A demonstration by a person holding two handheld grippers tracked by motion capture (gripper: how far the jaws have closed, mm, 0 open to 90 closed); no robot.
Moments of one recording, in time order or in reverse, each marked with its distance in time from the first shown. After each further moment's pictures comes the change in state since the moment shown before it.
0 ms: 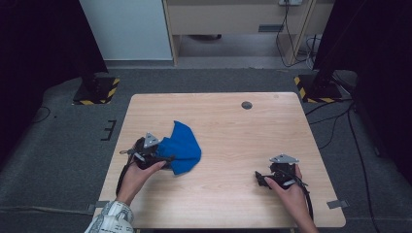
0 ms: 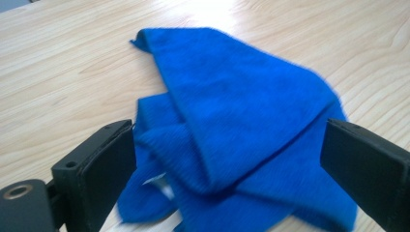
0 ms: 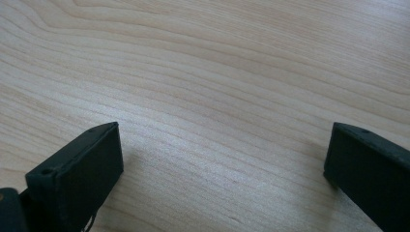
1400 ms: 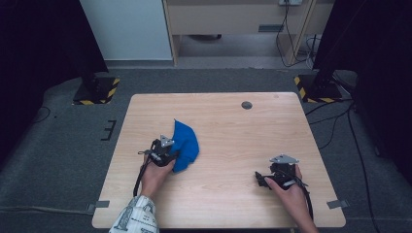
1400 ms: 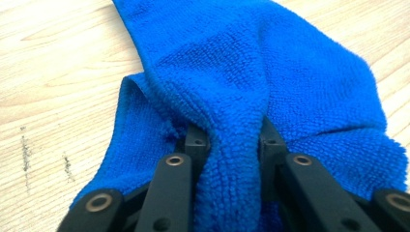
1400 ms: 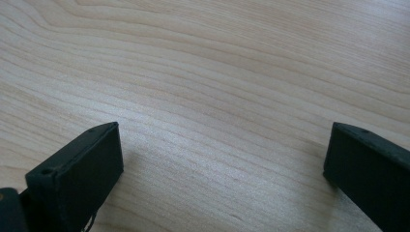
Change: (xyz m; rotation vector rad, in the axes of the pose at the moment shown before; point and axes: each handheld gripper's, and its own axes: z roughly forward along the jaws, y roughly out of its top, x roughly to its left) left arm -0.011 -0.011 0.054 0.071 0.044 -0.056; right arm 0.001 -0.001 -0.001 0.001 0.001 0.002
